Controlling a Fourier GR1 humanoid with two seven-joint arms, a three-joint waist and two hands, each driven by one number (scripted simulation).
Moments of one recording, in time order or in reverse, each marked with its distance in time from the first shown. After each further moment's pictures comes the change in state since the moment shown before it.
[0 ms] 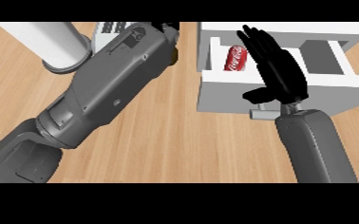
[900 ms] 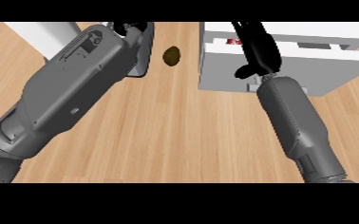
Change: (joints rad) left arm 0.133 0.177 0.008 -0.274 -0.082 0.032 0.149; right arm -0.341 0.008 -0.098 0.720 0.179 -0.451 -0.041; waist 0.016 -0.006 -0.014
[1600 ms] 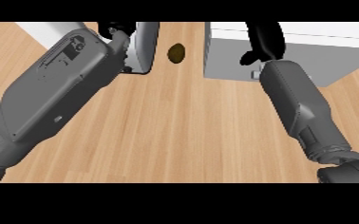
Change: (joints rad) left arm 0.057 0.065 0.010 -0.139 -0.046 0.010 0.066; right arm -0.218 -0.046 -0.103 0.357 0.019 -0.220 0.000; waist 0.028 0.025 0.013
